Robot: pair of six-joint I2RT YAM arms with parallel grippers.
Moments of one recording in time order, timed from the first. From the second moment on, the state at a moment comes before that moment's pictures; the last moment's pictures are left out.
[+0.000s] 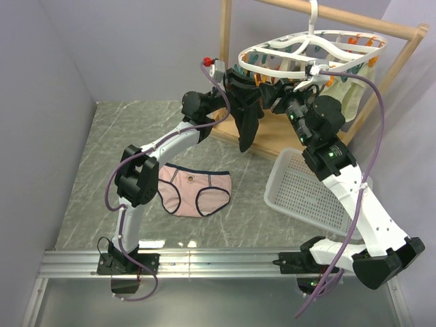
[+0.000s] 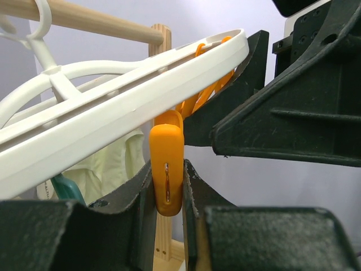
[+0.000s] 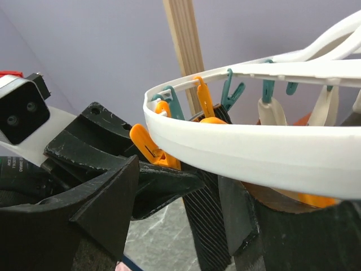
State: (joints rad) left arm -0.63 2.11 1.82 1.14 0.72 -0.65; right arm 0.46 1.17 1.38 -0.04 0.14 0.22
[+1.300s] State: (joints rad) left arm -0.63 2.11 1.80 1.20 0.73 -0.64; right arm 0.62 1.11 1.22 0.12 0.27 0.13
